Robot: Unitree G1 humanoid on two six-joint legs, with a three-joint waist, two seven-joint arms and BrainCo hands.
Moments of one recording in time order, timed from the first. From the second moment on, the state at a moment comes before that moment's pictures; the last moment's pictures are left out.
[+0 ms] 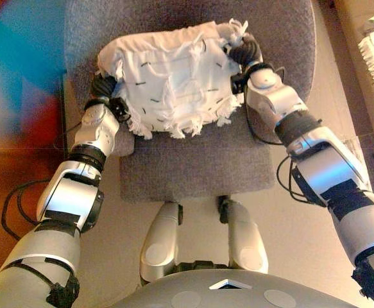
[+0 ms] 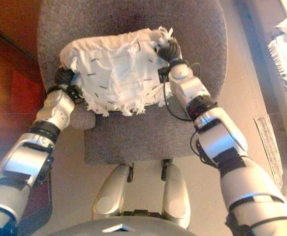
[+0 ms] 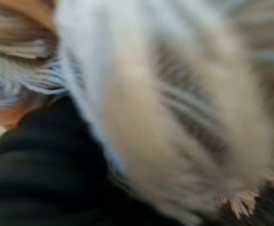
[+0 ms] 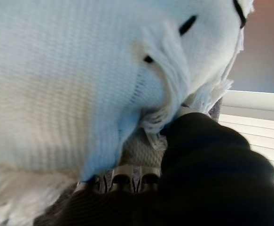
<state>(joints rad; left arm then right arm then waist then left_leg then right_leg) -0.95 0.49 -0.32 1.01 -0.89 -0.10 0.19 -1.24 -0.32 0.57 0.96 0.59 0.13 -0.27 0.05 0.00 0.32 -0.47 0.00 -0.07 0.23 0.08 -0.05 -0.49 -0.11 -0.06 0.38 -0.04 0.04</state>
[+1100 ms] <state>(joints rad) -1.13 0.52 -0.39 1.11 -0.68 -0.15 0.50 -1.37 -0.25 0.61 1.06 0.36 0.16 -0.60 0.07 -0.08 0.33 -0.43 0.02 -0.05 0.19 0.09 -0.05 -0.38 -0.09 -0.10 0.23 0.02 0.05</state>
